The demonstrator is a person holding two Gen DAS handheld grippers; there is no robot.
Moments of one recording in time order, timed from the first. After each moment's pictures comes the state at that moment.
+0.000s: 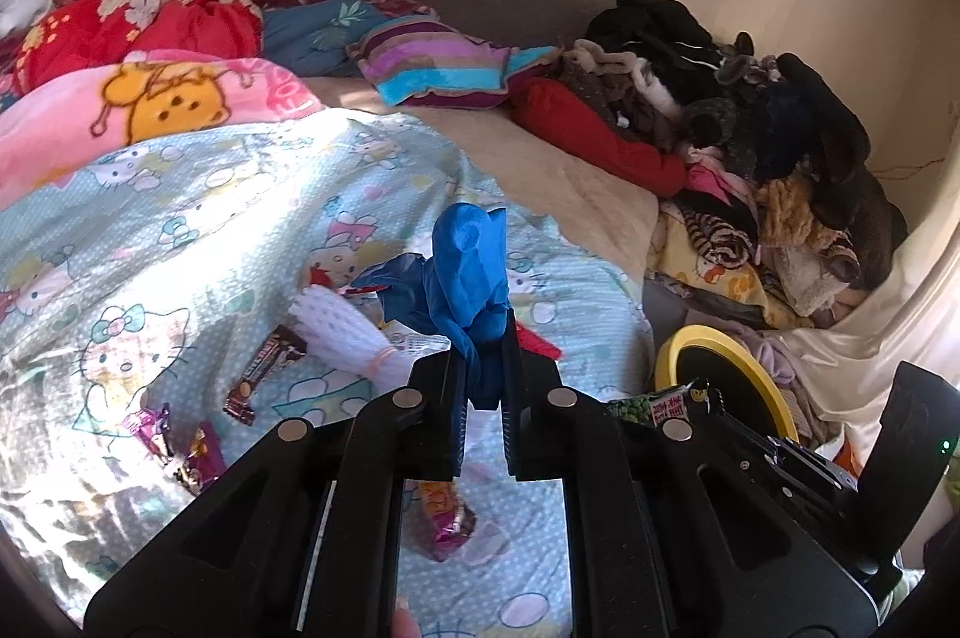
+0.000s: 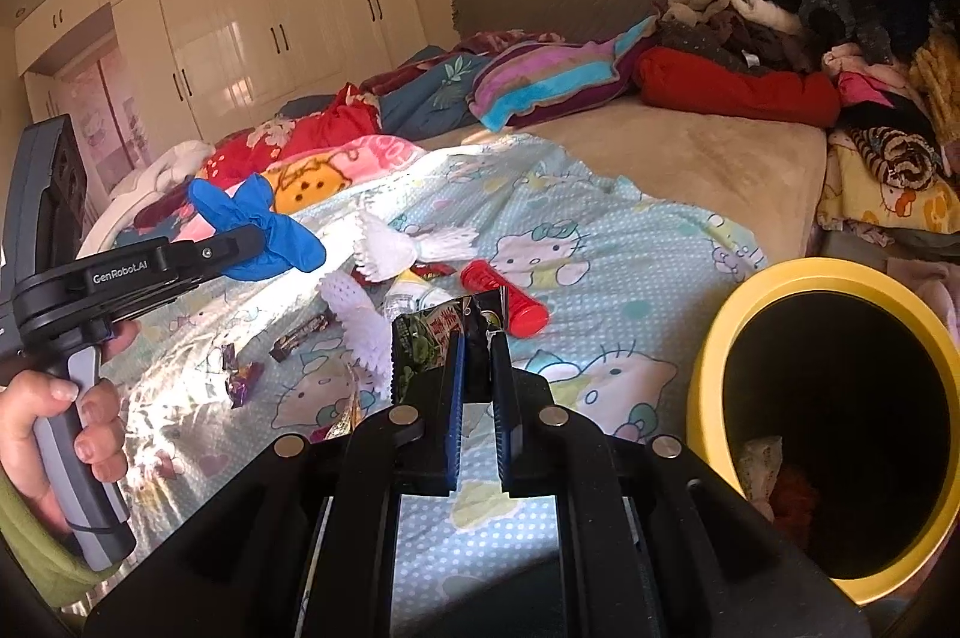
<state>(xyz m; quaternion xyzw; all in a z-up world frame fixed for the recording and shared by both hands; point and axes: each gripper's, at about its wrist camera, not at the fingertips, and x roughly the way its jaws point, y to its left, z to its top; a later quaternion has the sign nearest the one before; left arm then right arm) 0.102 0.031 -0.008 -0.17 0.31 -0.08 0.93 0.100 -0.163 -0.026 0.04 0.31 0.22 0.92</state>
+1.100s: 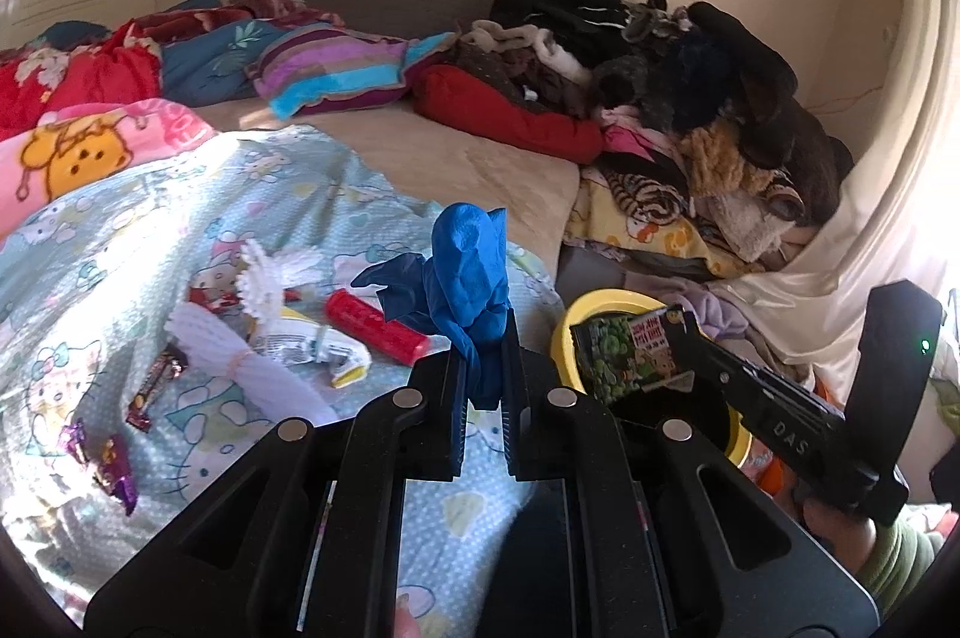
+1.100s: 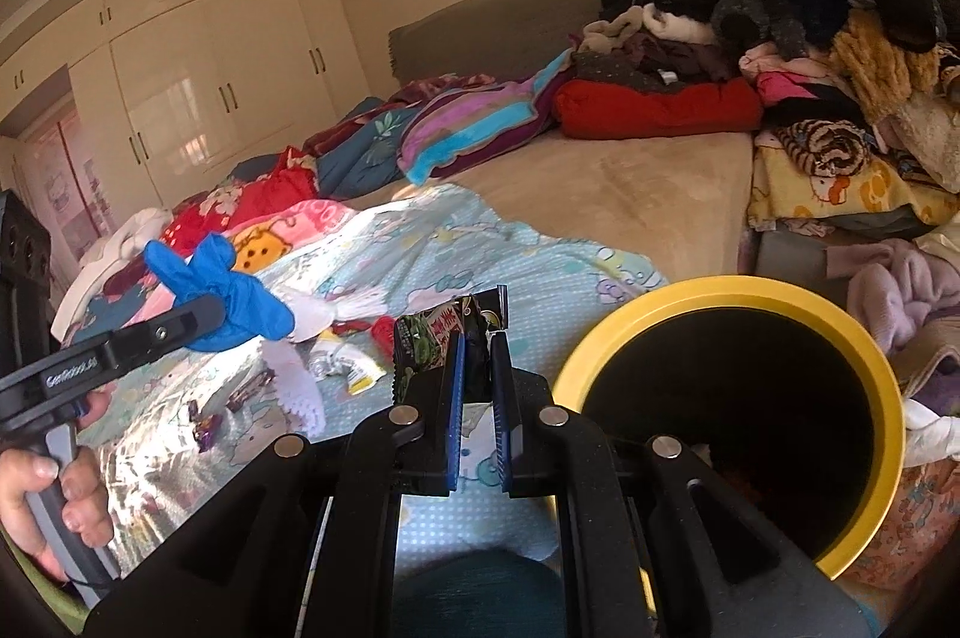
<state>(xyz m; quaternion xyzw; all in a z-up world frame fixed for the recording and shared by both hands) 0.094 -0.048 0.010 -0.11 0.30 -0.16 0.93 0.092 -0.248 -0.002 0.09 0.27 0.15 0.95</state>
